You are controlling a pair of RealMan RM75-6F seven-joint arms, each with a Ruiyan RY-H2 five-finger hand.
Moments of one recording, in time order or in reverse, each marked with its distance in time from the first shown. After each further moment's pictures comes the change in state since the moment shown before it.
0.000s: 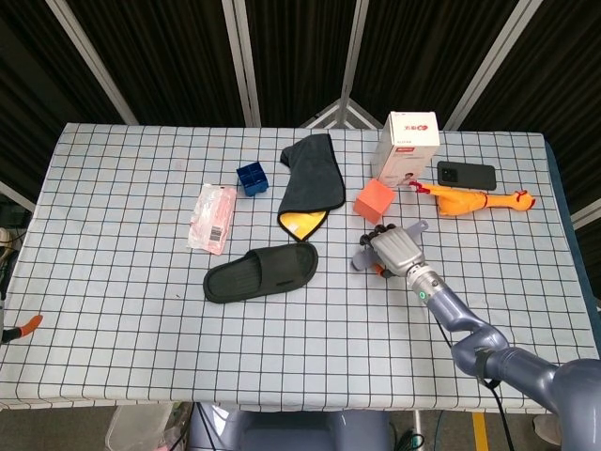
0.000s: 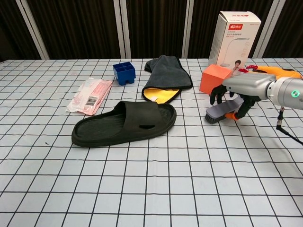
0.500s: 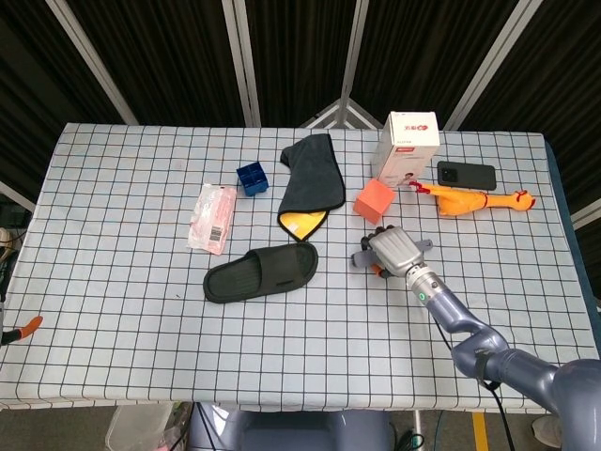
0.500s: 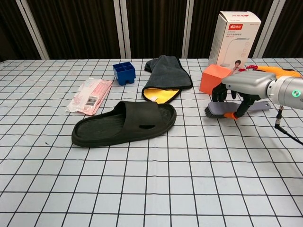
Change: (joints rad) left arm 0.007 0.004 0.007 -0.011 0.018 0.020 0.001; right arm -0.004 0.003 -0.008 -0.014 -0.004 0.043 -0.005
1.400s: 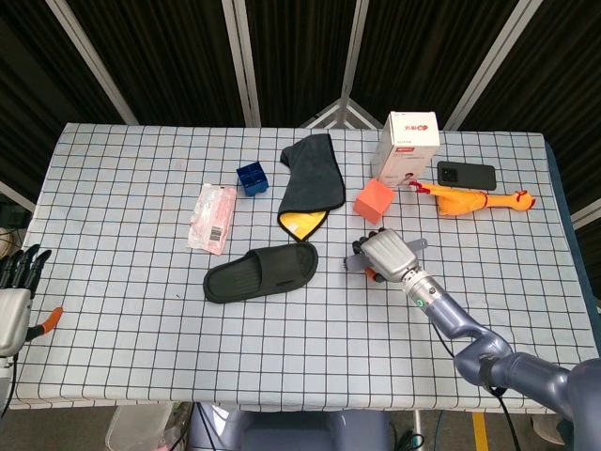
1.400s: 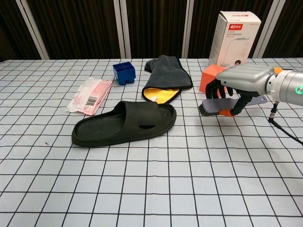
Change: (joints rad) left arm -0.054 -0.012 0.020 0.006 0.093 -0.042 0.005; right arm 0.010 0.069 -0.013 -0.154 -0.021 0.057 -0.093
